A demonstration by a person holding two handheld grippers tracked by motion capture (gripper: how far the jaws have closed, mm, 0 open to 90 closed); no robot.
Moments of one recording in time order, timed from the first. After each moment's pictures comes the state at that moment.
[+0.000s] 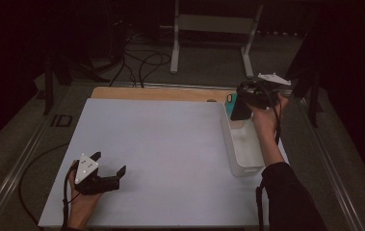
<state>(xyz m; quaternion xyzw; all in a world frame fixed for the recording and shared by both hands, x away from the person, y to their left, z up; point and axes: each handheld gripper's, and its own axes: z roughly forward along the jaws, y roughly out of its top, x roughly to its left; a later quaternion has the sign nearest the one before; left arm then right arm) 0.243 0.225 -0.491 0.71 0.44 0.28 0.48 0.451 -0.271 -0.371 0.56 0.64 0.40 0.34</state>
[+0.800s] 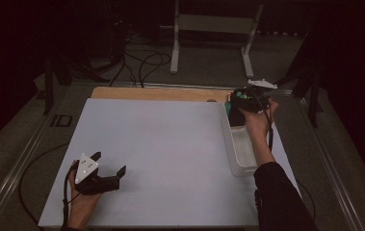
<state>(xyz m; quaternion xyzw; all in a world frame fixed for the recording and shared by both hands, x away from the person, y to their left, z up) 0.243 0.226 -0.492 0.71 0.44 0.28 0.47 0.467 -0.260 -0.407 0.58 0.65 0.37 0.33</state>
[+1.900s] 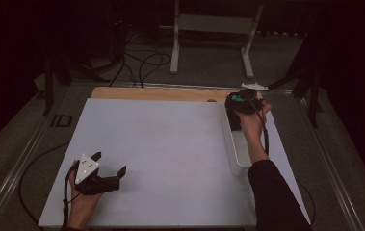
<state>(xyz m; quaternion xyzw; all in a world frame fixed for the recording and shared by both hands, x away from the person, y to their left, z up) 0.243 0.225 -0.492 0.71 0.44 0.27 0.47 0.486 -0.256 -0.436 0.58 0.67 0.35 0.32</state>
